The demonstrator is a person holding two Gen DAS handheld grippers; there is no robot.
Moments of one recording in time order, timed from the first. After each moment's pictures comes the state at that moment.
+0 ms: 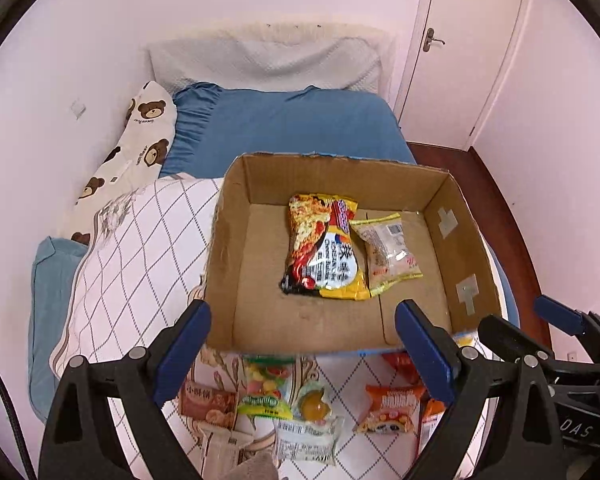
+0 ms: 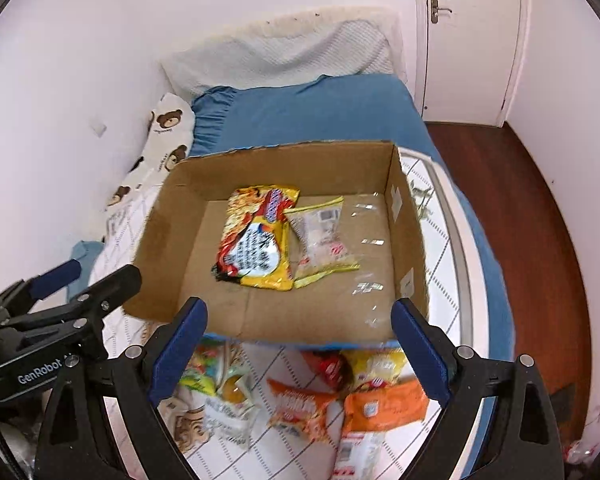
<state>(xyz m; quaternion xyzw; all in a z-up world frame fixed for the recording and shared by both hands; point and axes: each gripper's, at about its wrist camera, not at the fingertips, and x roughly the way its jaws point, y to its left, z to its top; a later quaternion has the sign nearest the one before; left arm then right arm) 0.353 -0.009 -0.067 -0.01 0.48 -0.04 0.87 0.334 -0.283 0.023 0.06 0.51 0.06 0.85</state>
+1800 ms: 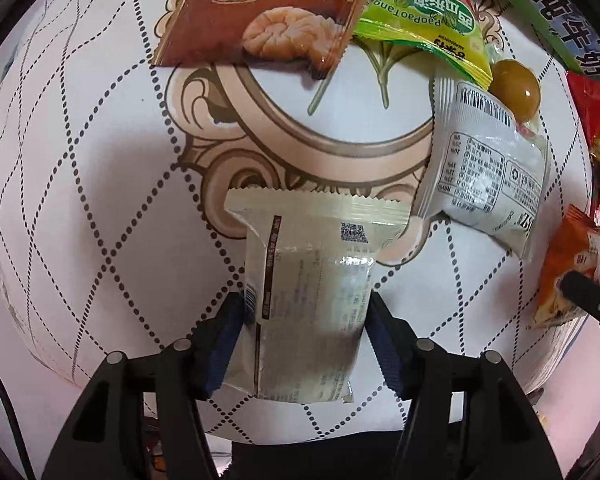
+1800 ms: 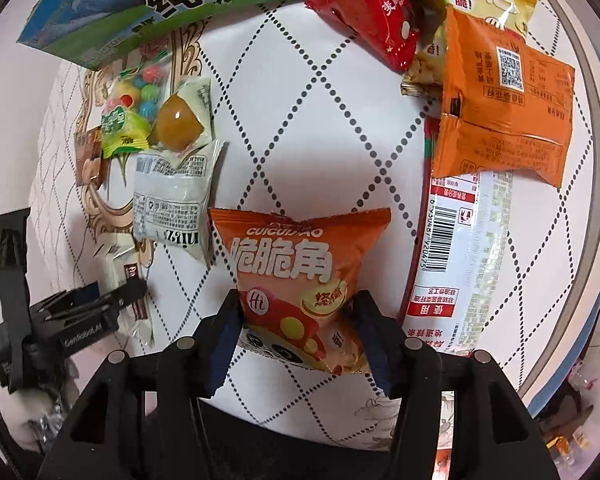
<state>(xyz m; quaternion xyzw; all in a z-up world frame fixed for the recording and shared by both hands) 0.199 0.087 -0.333 -0.07 0.75 0.00 0.66 0.222 -0.233 -0.212 0.05 0.73 0.06 0.68</state>
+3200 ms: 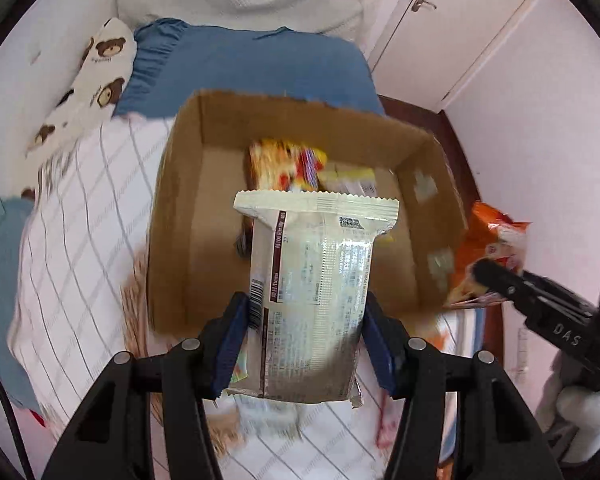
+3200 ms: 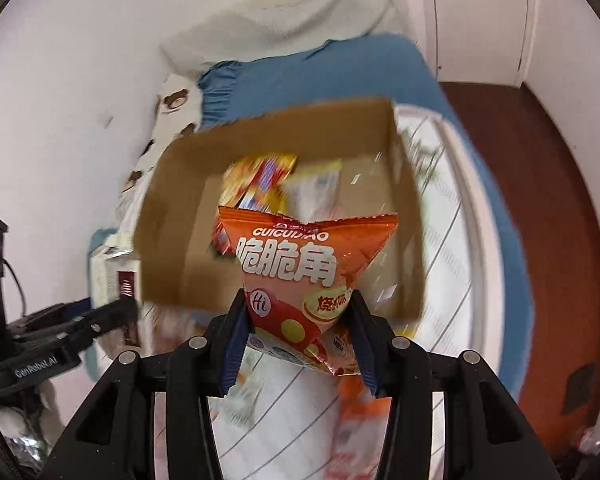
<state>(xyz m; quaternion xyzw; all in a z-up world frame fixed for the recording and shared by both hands) 0.409 -0.009 -0.099 -0.06 0.59 -0.10 0.80 0.394 -0.311 -0.014 0.09 0.56 0.07 0.82</state>
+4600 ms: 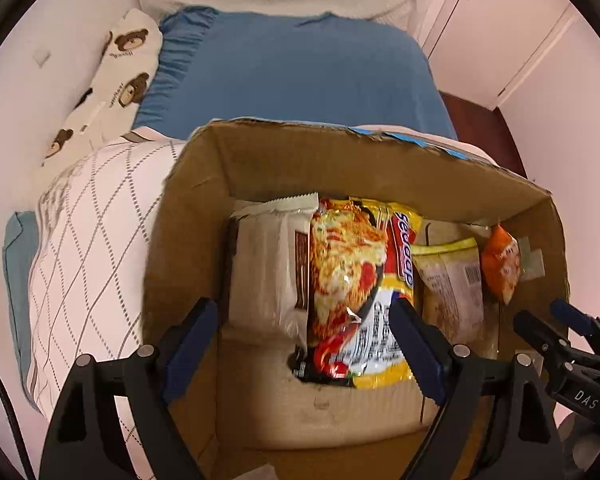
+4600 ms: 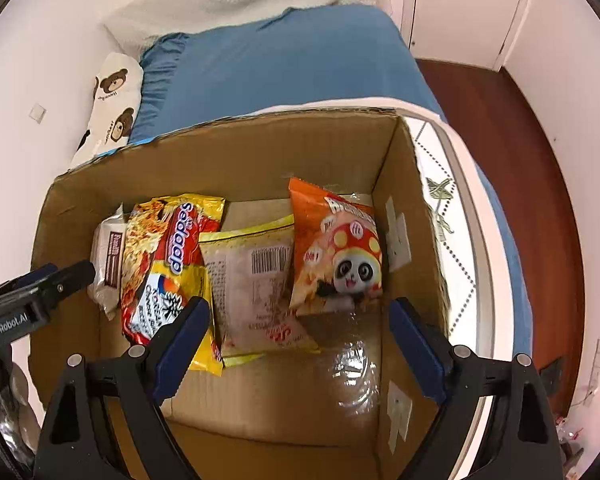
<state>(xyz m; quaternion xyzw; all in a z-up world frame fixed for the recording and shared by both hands) 0.513 0.005 -0.172 -0.03 0.61 -0.03 0.80 0.495 -0.306 -0.090 0.05 0.61 0.01 0.79</state>
